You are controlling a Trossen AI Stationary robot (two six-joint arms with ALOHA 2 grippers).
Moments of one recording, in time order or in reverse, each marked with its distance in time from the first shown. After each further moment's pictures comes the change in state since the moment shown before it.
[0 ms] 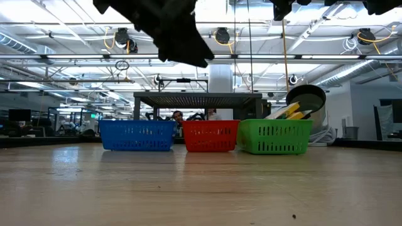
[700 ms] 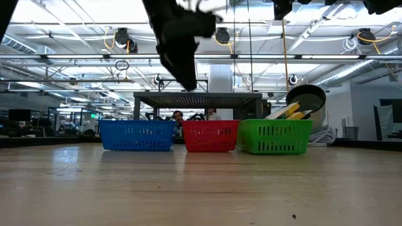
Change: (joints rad) left arm 0.027 0.246 0.450 -0.781 0.002 -0.018; right arm -0.001 -0.006 0.000 -0.003 0.000 0.007
